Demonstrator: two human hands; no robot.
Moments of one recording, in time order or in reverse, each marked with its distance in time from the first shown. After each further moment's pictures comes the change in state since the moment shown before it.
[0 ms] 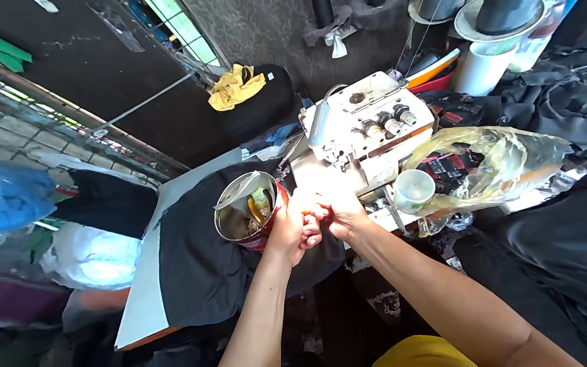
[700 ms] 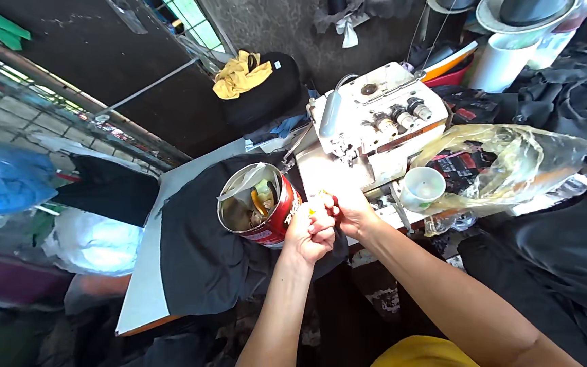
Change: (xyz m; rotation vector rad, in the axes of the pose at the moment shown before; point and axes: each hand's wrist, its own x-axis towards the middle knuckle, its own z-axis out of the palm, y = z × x) left_hand 0.017 -0.032 -0.005 -0.917 -0.270 -0.383; right_hand 0.011 0.004 -0.016 -0.207 -0.001 0.012
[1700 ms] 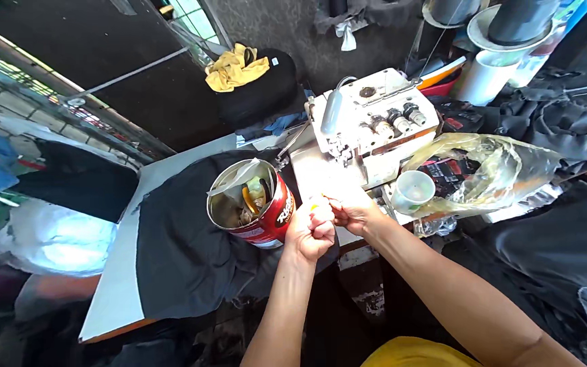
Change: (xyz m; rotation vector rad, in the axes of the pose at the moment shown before) left_hand 0.007 -0.014 0.004 -0.131 -0.036 0.069; right_hand -0.007 -0.017 -0.012 -0.233 0.001 0.104
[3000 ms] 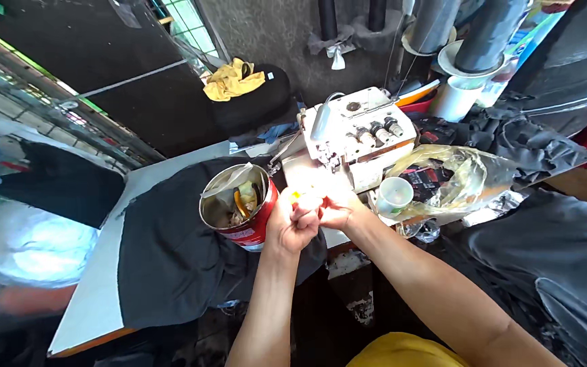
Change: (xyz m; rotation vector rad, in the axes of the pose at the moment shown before) left_hand -0.016 0.009 0.027 0.035 -0.075 0.067; right_hand 0.002 -0.008 0.008 0.511 -0.226 0.184
